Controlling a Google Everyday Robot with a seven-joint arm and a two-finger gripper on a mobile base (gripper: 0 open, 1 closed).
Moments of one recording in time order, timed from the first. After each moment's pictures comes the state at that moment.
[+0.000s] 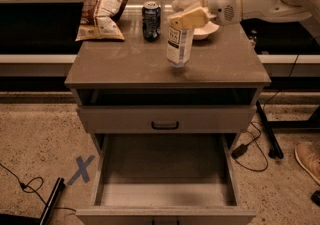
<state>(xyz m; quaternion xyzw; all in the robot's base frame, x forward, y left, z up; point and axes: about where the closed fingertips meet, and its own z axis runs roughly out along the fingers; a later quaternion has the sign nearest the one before) 0.645 -0.054 0.985 -0.52 0.62 0.31 0.50</state>
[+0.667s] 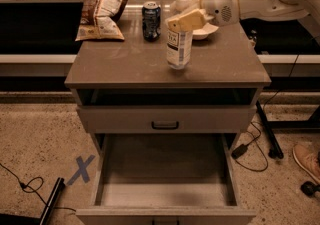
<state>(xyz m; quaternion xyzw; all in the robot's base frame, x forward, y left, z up) 0.642 -0.049 0.981 -0.54 0.62 0.30 0.48</state>
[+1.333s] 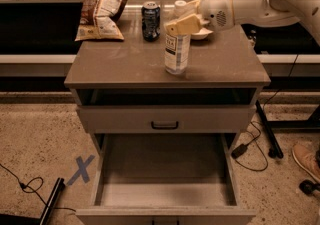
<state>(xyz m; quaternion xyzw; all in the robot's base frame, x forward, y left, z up) 0.656 -0.043 0.961 -0.51 0.64 0.32 0.47</state>
